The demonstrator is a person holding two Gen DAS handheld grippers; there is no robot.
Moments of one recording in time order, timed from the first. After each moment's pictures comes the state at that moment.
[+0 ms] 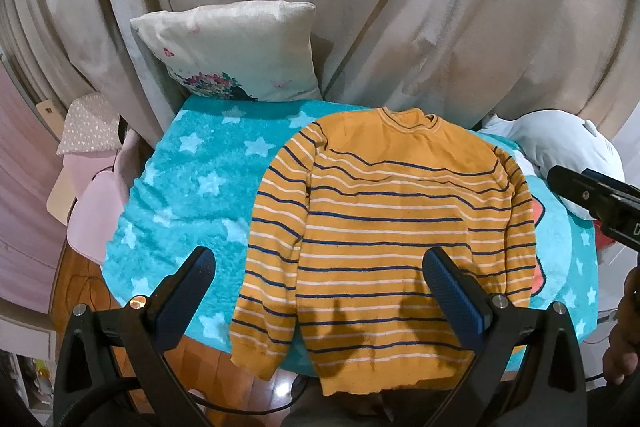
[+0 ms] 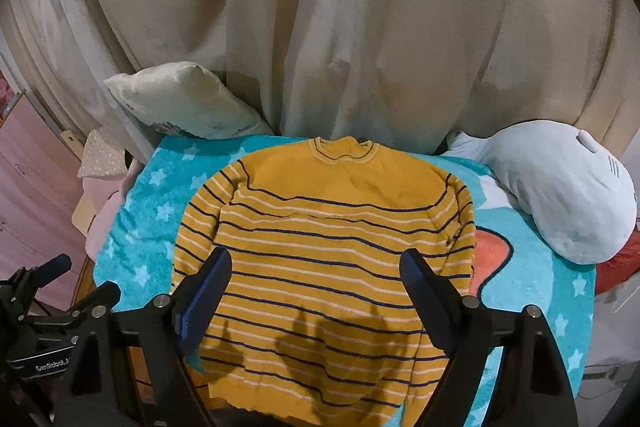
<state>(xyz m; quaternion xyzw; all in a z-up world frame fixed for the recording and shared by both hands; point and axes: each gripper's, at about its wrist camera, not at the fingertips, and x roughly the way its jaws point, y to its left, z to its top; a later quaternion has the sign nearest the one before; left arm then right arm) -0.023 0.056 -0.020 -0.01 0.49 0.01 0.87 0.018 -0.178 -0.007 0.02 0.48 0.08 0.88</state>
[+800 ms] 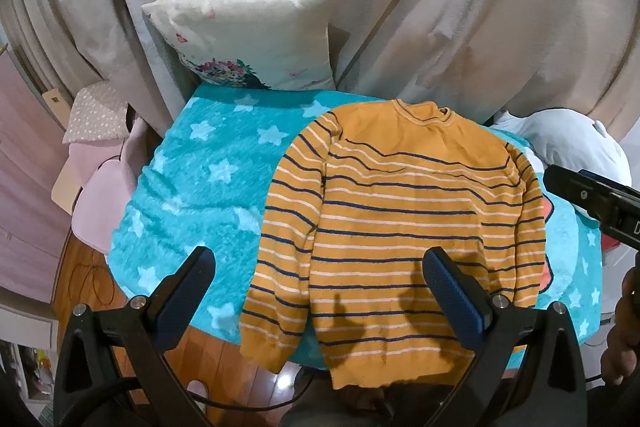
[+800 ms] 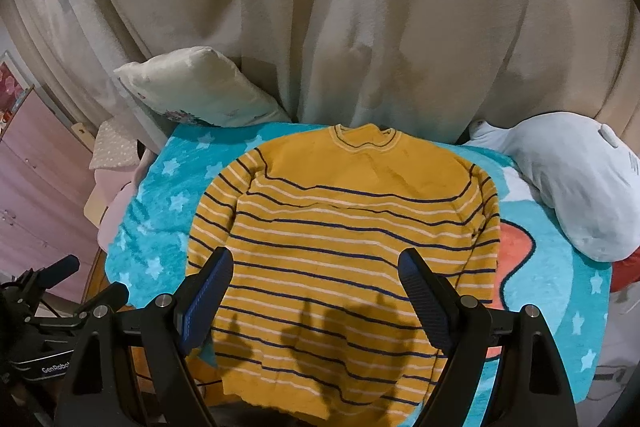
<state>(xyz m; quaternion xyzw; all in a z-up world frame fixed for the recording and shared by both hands) -0.032 0.073 -0.028 -0.01 0.50 0.03 0.86 0.023 -0.165 -0.020 0.03 0.49 0.11 0.87</state>
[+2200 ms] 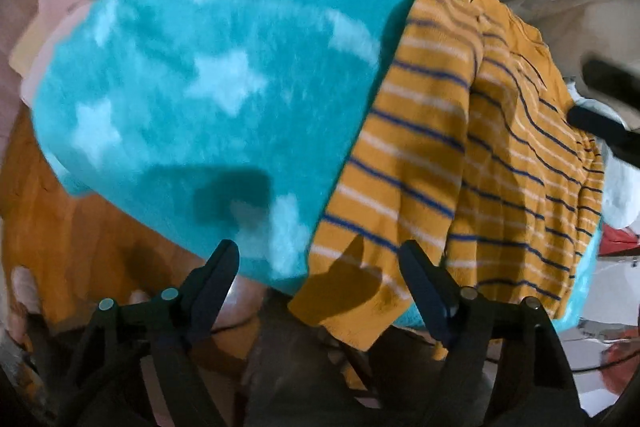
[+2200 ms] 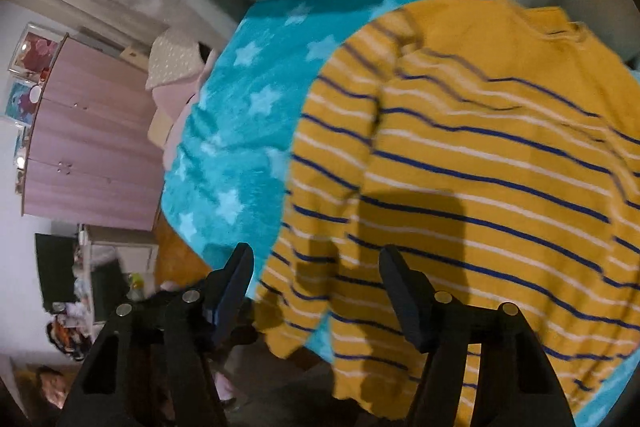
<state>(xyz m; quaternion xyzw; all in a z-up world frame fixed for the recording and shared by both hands) -0.059 0.225 -0.244 -0.18 0.65 0.00 0.74 0.070 0.007 -0.172 0.08 0.64 0.26 0.72</state>
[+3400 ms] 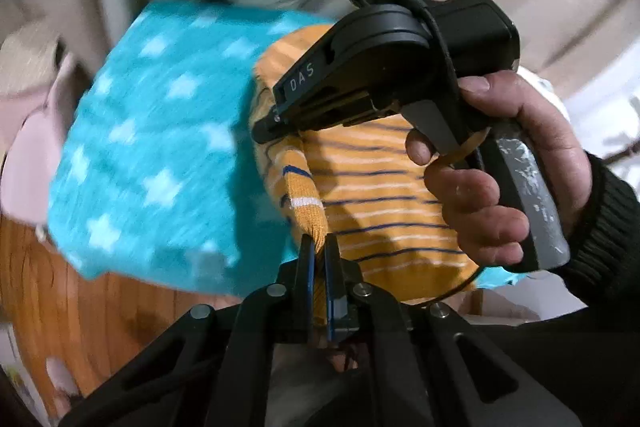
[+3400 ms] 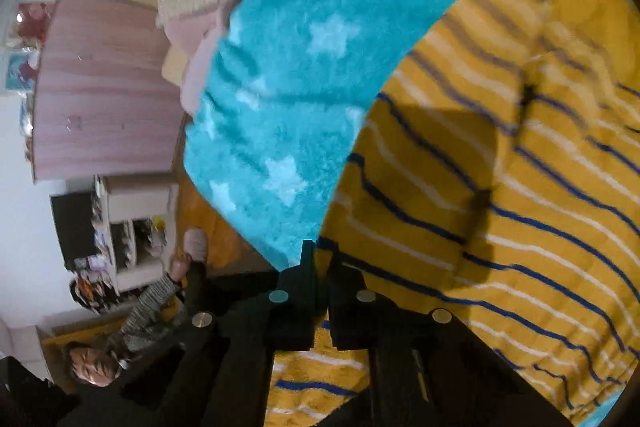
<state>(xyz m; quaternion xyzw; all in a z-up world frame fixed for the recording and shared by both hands) -0.064 0.156 -0.074 -0.08 0.58 -0.15 0.79 0.092 0.075 -0.181 0.08 0.71 0.30 0.63</state>
